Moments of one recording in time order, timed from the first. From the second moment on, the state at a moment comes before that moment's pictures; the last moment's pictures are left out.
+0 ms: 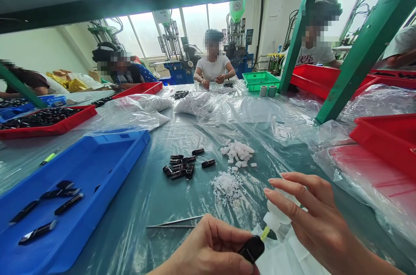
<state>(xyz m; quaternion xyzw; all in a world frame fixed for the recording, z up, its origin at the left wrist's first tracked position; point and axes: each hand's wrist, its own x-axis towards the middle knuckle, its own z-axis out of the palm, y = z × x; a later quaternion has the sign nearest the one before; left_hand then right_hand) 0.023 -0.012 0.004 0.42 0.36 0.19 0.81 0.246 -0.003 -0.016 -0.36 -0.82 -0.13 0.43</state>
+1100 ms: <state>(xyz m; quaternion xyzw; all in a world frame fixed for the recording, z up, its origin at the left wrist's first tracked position) 0.026 -0.018 -0.007 0.43 0.40 0.29 0.75 0.253 -0.004 -0.018 -0.35 -0.84 -0.14 0.39</state>
